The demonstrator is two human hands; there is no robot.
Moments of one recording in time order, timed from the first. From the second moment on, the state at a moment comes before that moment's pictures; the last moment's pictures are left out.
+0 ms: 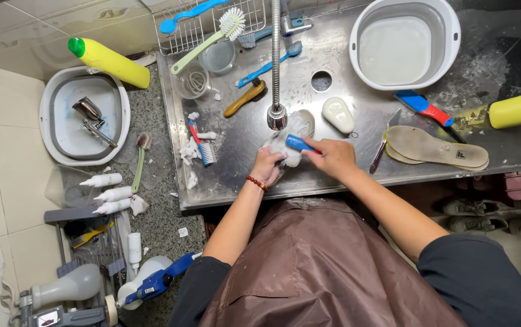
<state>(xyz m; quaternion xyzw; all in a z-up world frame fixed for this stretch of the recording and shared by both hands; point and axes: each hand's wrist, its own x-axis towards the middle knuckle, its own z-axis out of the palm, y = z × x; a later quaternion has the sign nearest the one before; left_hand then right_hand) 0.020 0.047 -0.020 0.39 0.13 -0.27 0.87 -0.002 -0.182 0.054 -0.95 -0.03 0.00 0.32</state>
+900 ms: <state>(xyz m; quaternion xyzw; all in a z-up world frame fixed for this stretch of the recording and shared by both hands) 0.018 0.045 -0.018 0.38 0.14 -0.27 0.87 0.003 -0.187 0.058 -0.96 -0.02 0.05 0.28</state>
